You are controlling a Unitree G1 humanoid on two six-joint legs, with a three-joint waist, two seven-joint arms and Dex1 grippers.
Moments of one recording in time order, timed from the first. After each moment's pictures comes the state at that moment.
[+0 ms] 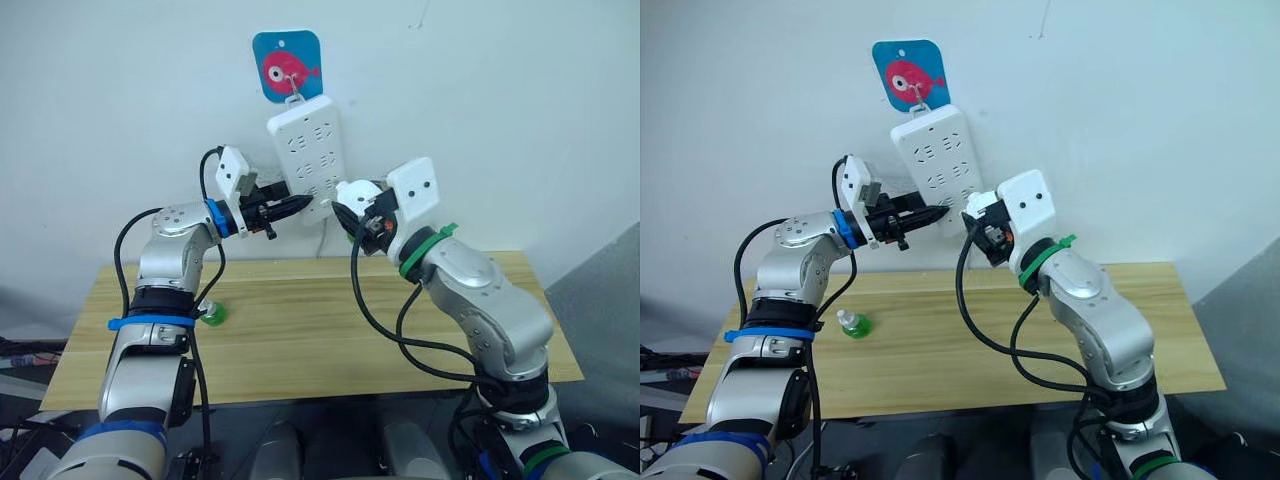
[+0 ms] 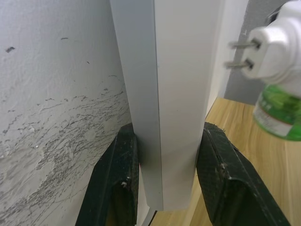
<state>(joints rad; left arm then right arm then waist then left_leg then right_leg) -0.79 0.48 0.06 0.49 -0.31 0.17 -1.06 -0.56 -0.13 0.16 -0.62 0.27 0.99 0.16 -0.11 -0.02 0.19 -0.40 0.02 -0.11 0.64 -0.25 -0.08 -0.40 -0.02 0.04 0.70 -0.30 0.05</state>
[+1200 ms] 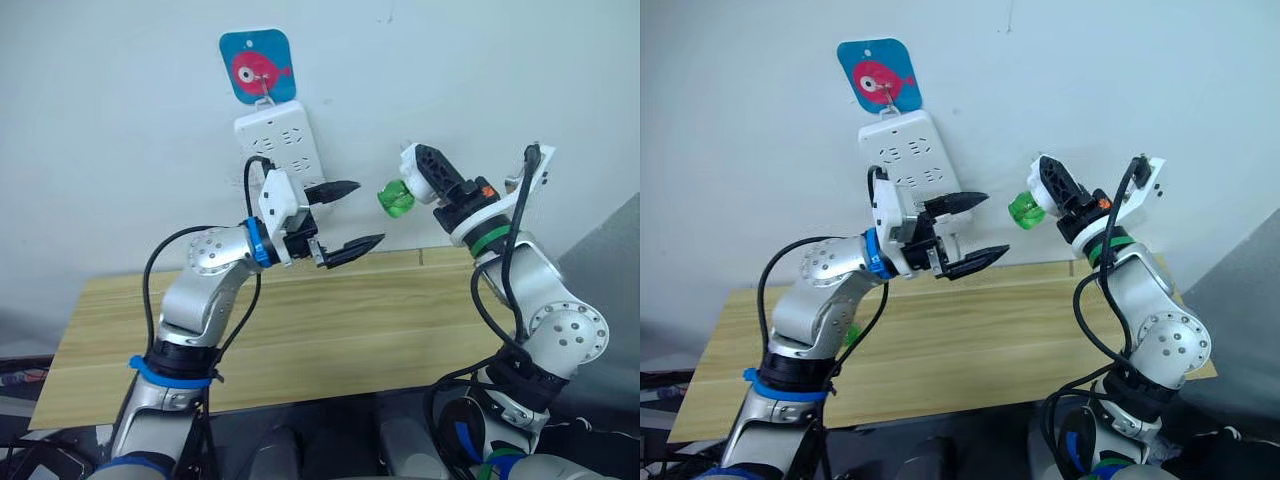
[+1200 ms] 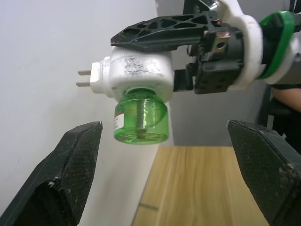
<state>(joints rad) -0.57 0.36 -0.08 -0.14 -0.39 0.22 -0.90 -0.59 0.13 -0.52 -0.54 1.16 1.06 -0.31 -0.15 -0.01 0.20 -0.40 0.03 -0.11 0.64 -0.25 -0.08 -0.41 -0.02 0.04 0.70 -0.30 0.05</state>
